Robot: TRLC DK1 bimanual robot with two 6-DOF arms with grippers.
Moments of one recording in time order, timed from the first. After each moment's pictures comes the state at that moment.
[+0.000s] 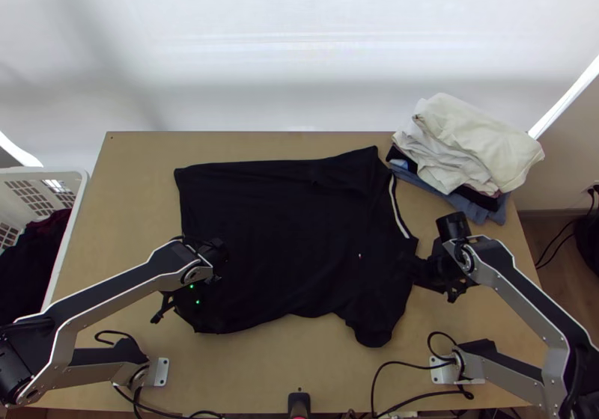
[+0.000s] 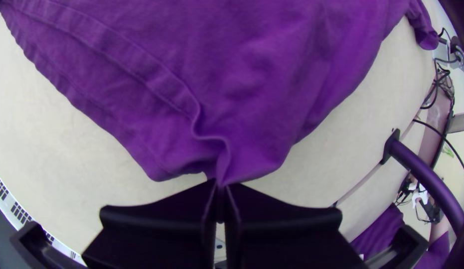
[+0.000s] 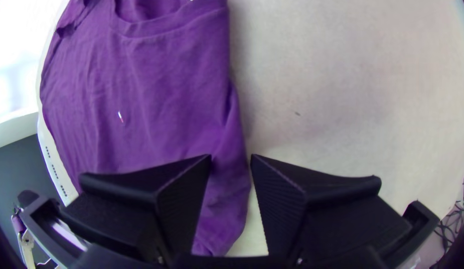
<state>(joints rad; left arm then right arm) -0.65 1.40 0.83 -1.19 0.16 -0.06 0.19 1.23 0.67 -0.80 -0.25 0.60</state>
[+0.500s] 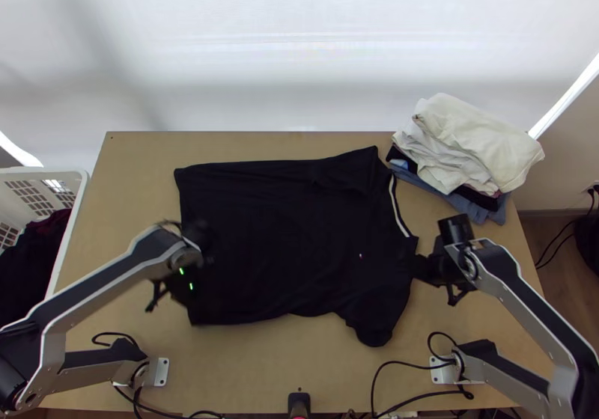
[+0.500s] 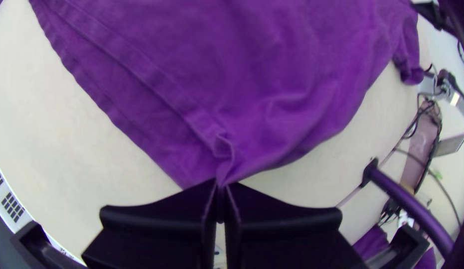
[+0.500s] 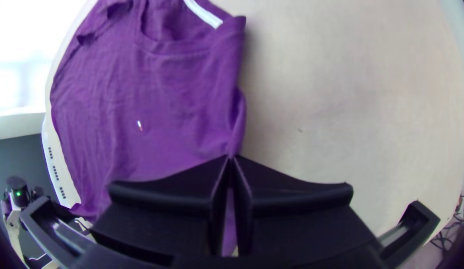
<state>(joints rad) -0.51 1.37 0.93 -1.20 0.17 -0.05 0.21 1.11 0.66 -0.77 -0.19 0.61</state>
